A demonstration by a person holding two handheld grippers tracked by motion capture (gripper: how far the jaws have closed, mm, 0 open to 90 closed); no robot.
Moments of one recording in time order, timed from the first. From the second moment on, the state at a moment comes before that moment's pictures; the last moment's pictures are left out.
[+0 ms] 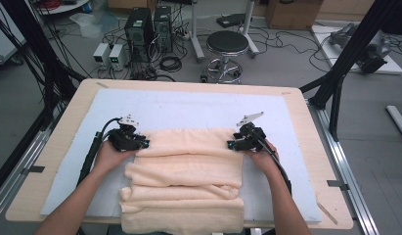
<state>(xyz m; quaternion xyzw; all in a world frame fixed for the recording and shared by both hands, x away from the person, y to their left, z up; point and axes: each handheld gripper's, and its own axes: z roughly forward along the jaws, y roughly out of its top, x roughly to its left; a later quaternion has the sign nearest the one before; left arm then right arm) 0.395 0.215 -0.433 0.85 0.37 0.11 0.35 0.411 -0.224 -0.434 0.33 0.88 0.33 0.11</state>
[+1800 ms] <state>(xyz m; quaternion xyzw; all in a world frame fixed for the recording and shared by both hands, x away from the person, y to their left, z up) 0.359 0.224 -0.396 0.84 0.34 0.10 0.42 0.350 -0.231 -0.388 0.27 0.87 0.39 0.09</state>
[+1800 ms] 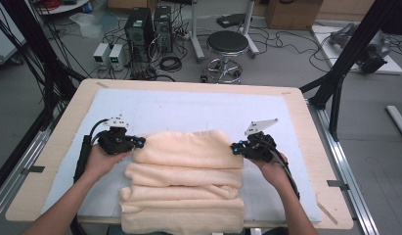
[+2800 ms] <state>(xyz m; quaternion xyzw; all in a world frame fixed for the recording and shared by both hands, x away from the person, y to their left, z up) 0.477 0.203 -0.382 0.82 0.40 0.15 0.37 0.485 -0.220 -0.357 0.35 0.86 0.34 0.15</state>
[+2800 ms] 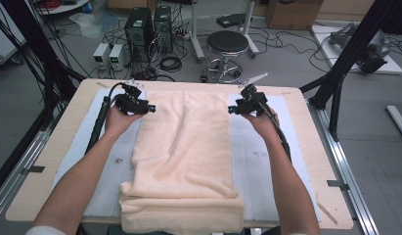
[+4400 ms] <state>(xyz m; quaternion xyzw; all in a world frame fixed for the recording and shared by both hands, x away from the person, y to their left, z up) 0.320 0.212 -0.433 0.87 0.30 0.10 0.37 0.325 -0.207 -0.430 0.23 0.91 0.34 0.05</state>
